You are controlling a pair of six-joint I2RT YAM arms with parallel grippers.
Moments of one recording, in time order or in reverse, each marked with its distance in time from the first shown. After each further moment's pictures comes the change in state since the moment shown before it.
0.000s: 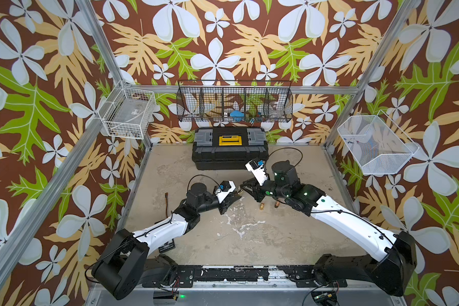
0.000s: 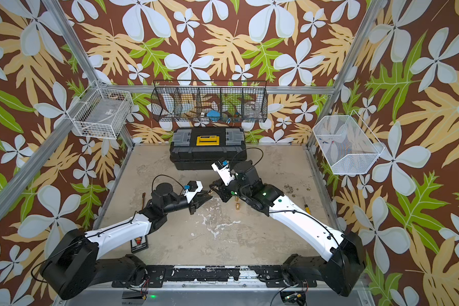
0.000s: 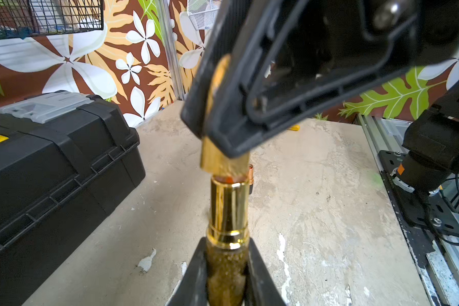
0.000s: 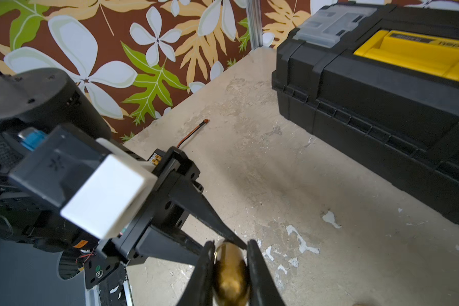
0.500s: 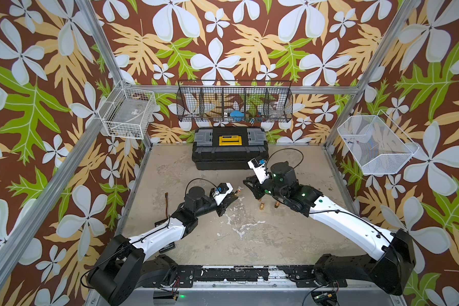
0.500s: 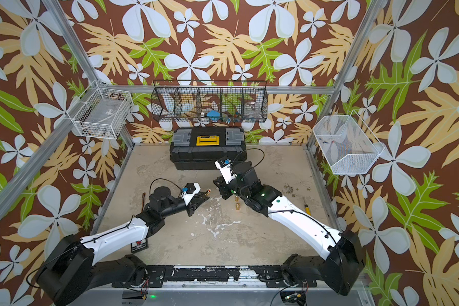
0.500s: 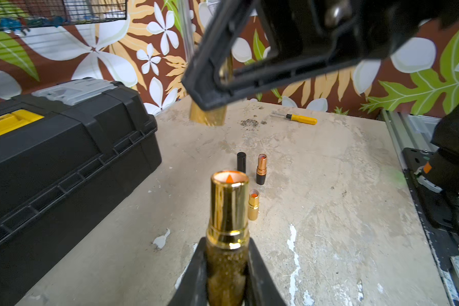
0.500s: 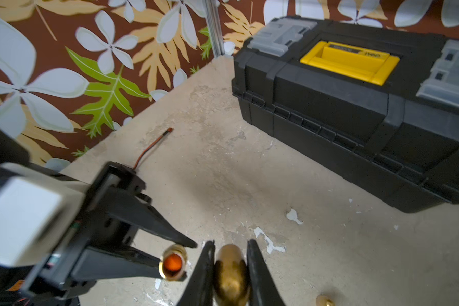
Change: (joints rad) left arm 0.000 -0.075 -0.069 0.003 -0.124 -0.002; right arm -0.006 0.034 -0.042 0.051 0.180 0.003
